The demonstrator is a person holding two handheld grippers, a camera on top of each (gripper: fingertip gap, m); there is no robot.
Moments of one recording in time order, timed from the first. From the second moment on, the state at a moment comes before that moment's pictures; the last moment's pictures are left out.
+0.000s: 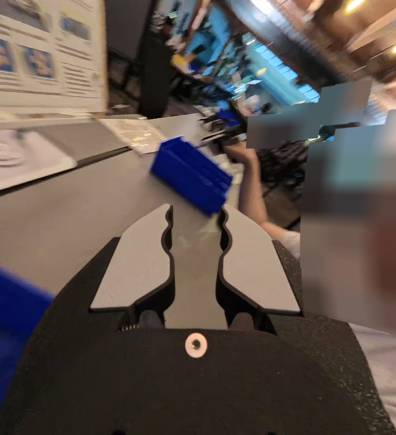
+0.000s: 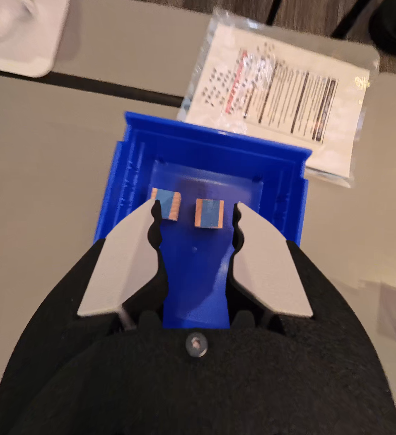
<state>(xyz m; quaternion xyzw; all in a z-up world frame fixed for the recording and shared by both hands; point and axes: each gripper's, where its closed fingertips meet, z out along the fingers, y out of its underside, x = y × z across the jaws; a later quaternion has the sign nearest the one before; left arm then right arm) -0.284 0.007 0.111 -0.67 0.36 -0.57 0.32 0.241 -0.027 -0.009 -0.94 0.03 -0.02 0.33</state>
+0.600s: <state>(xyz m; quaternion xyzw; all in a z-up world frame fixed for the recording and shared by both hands) -0.357 0.108 -0.092 -0.76 0.61 0.00 0.23 0.204 -0.011 -0.020 -0.94 -0.06 0.04 0.33</state>
